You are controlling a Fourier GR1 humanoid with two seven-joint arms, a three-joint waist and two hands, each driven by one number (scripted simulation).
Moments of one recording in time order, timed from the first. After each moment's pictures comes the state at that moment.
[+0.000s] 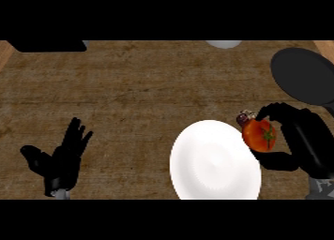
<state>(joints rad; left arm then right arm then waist) 0.08 0.07 -0.02 -1.48 0.21 0.21 0.10 -0.09 -0.39 0.18 -1.84 0.95 0.04 0.13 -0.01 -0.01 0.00</state>
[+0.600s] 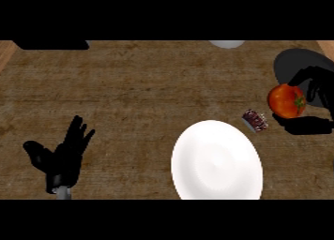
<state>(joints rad) 0.06 0.07 -0.02 -1.48 0.20 0.21 0.13 -0.29 -0.38 -0.08 -1.74 0.77 0.13 0.18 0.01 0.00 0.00</state>
